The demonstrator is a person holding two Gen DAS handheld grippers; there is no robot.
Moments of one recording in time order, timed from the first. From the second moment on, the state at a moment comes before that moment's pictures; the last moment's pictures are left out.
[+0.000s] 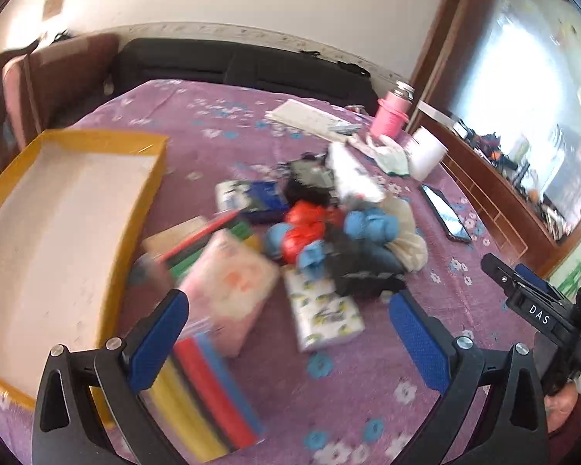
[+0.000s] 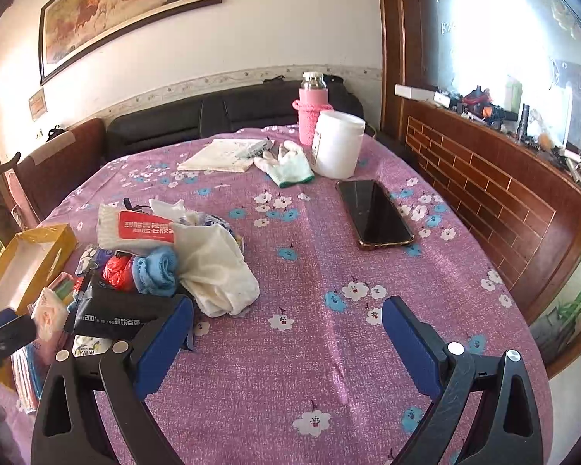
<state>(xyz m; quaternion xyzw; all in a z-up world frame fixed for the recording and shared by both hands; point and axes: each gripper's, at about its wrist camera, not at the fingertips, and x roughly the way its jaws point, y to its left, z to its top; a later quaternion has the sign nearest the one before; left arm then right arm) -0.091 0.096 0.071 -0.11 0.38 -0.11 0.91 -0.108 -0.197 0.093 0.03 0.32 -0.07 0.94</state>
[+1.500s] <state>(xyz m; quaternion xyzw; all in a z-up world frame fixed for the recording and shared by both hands) -0.112 0.072 0.012 0.00 0.49 -0.10 0.87 -0.129 -0.177 0.069 0.05 0.36 0.03 0.93</state>
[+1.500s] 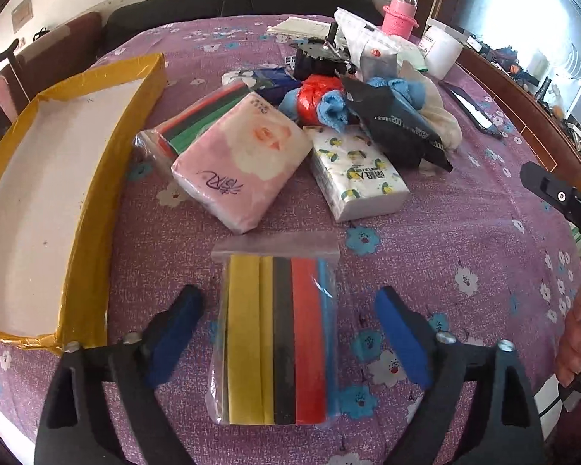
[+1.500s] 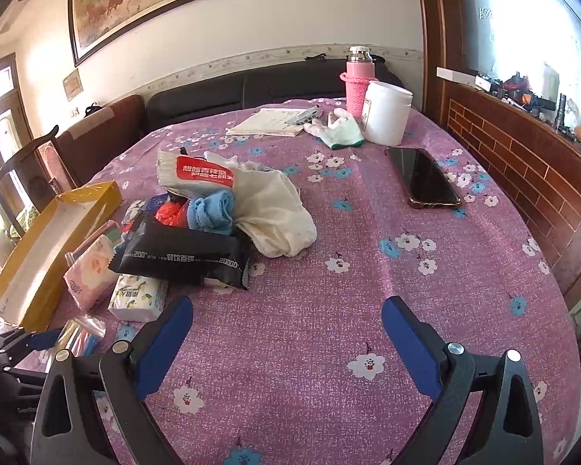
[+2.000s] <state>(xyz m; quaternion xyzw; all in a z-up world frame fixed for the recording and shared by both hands) -0.117 0.054 0.004 0.05 0.49 -0.08 0.87 -0.118 -0.180 0.085 0.02 0.37 0.03 0.93</state>
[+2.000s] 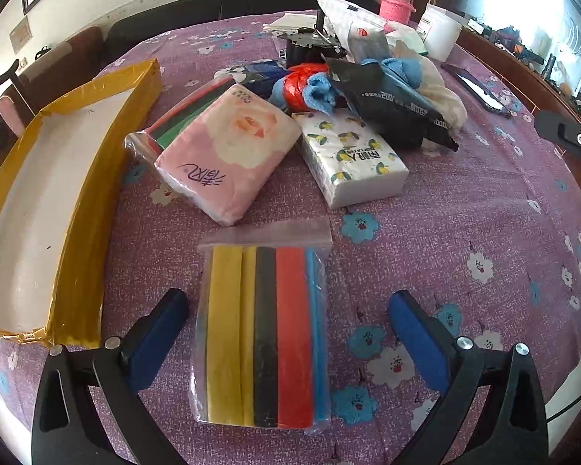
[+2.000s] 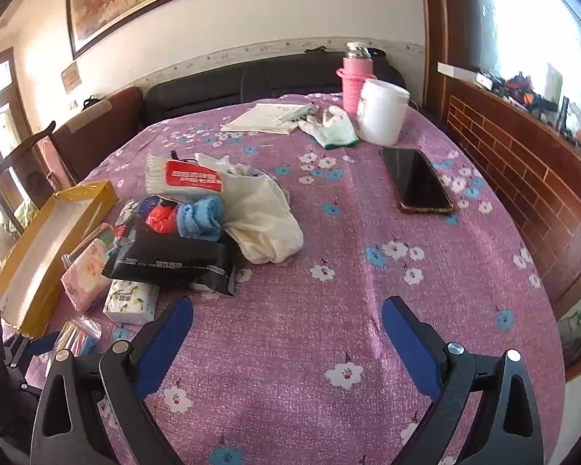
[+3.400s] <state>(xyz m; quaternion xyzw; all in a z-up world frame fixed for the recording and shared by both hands) -0.128 0.047 0.004 0.06 0.47 -0.11 0.87 -0.026 -0.023 0.025 -0.07 0.55 0.16 0.82</state>
